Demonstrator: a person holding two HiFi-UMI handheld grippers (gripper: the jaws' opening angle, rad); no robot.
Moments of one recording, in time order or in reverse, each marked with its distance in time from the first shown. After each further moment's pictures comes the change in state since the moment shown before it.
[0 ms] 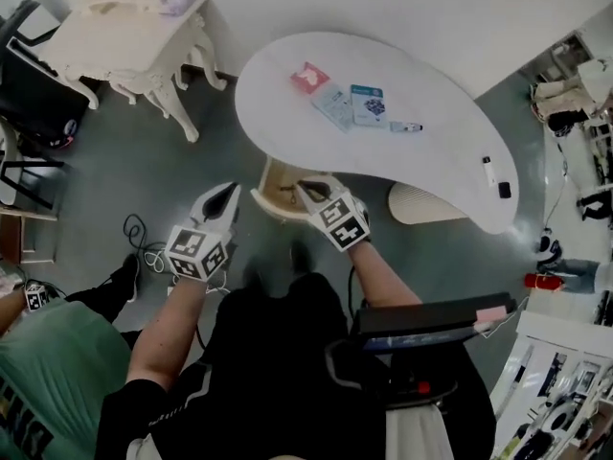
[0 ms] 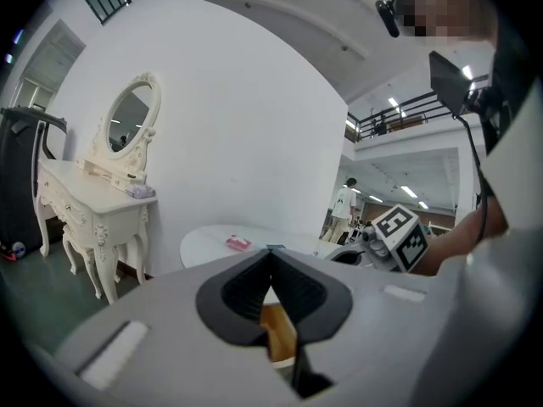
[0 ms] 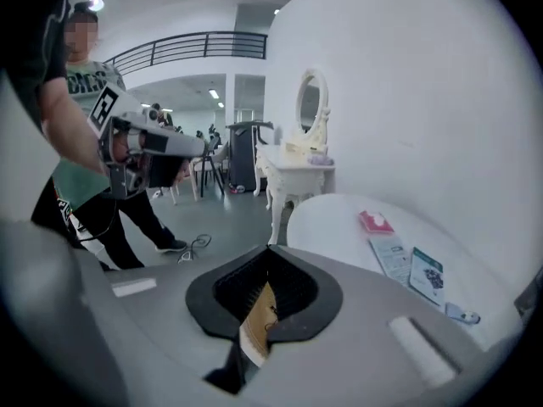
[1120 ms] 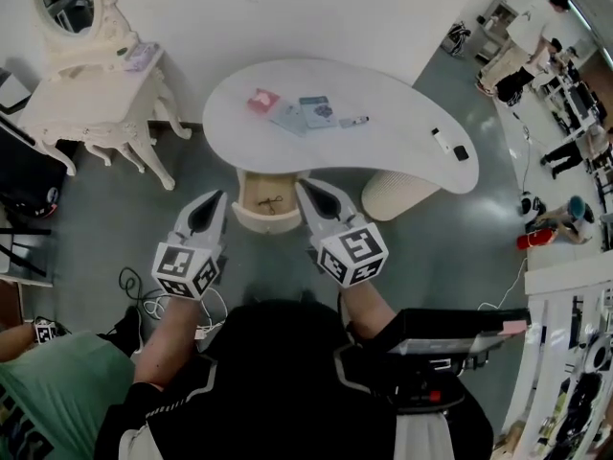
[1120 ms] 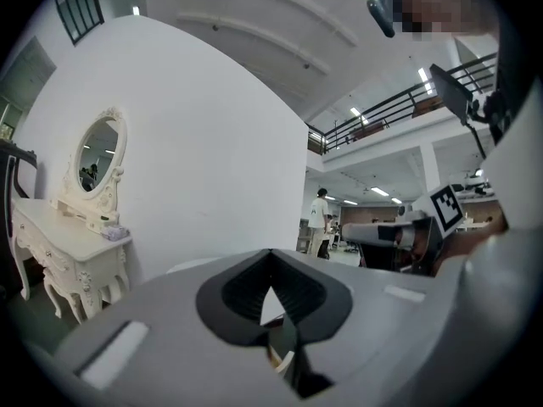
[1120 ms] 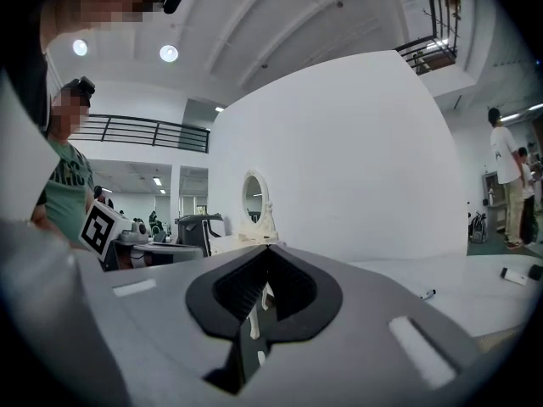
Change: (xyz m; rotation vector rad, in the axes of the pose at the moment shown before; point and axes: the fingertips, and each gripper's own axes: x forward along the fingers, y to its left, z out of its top) left arm -0.068 -0.084 0.075 0.163 -0.128 -0.142; right arm -0.206 0.057 0.100 0.313 -0.611 -0.366
